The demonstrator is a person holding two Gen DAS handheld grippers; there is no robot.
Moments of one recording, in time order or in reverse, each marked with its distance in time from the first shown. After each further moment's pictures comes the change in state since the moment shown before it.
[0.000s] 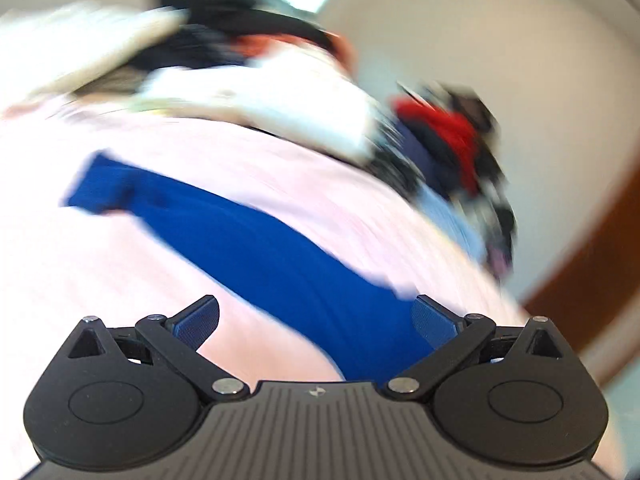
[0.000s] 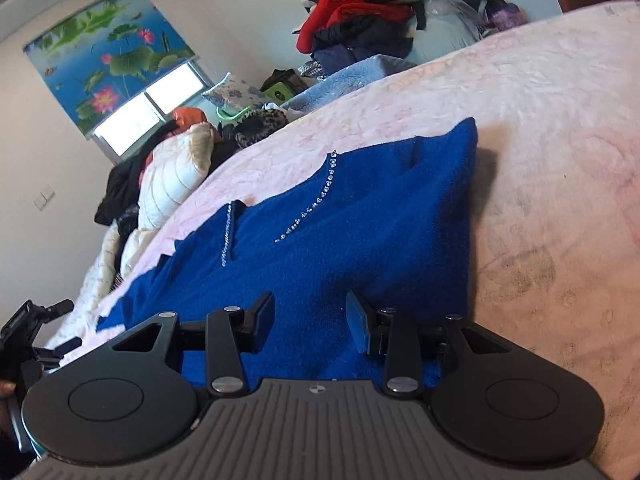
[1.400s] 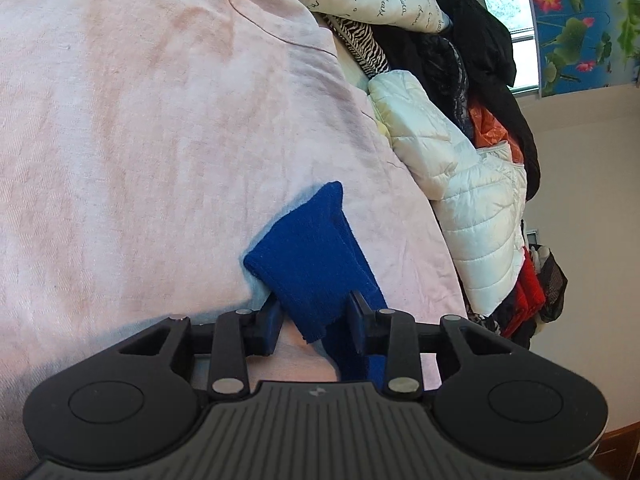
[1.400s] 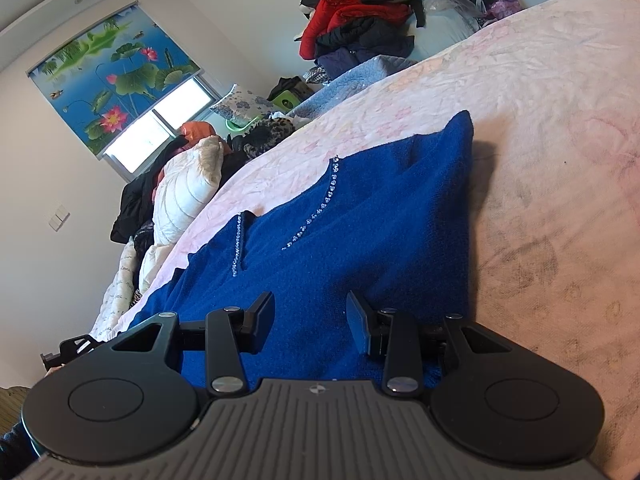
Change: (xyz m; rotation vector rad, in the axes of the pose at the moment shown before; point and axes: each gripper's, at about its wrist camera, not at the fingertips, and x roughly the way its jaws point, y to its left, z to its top) left arm 0.059 0.172 0.063 -0.661 0.050 0.087; right arm 0.002 -0.002 -0.003 0.028 -0.016 0.033
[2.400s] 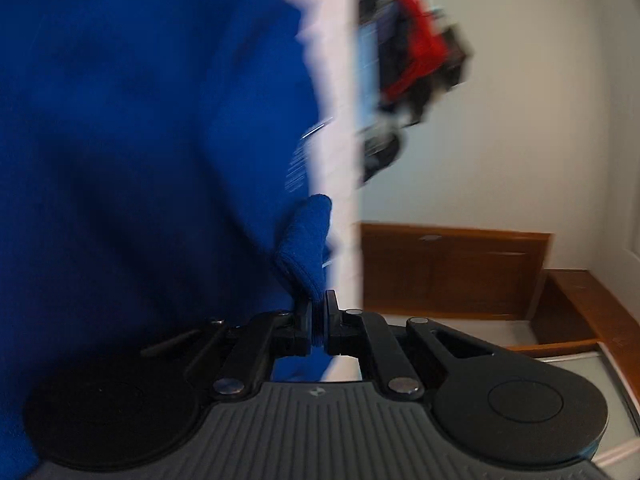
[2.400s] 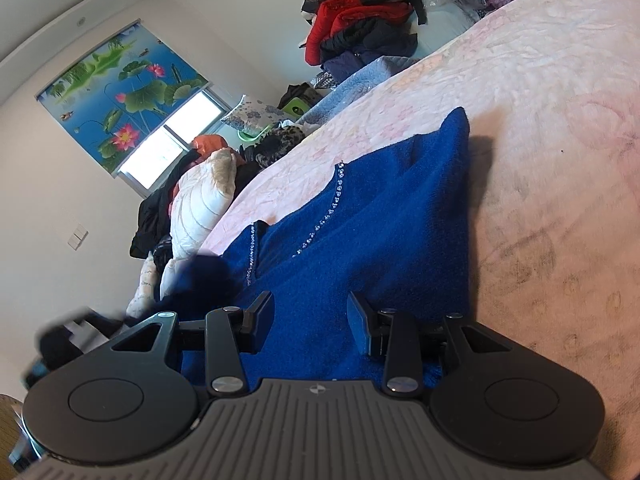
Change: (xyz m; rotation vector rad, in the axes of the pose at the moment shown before) left arm 0.020 -0.061 -0.365 0.073 0.707 -0.304; right arm -0.005 -0.011 0.000 0.066 -0.019 0.073
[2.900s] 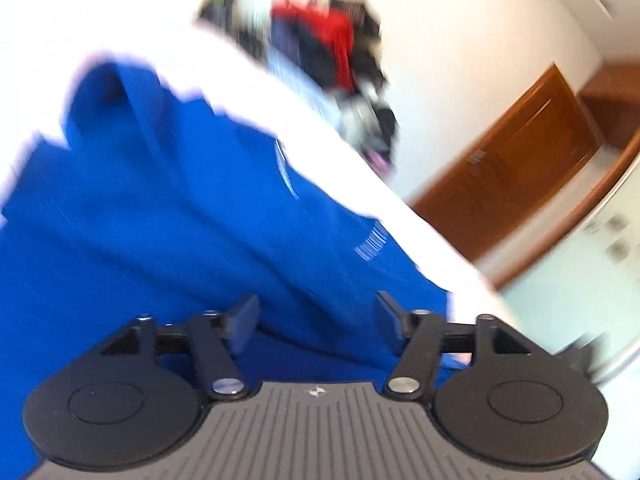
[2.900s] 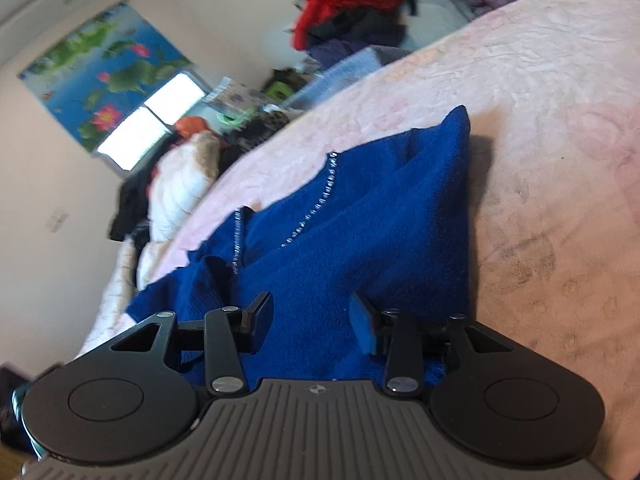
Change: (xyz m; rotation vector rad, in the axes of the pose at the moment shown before) left arm -0.048 -0.055 -0.054 0.850 -0.248 0.277; right arm 0.004 0.035 0.012 0.024 0.065 -0.115
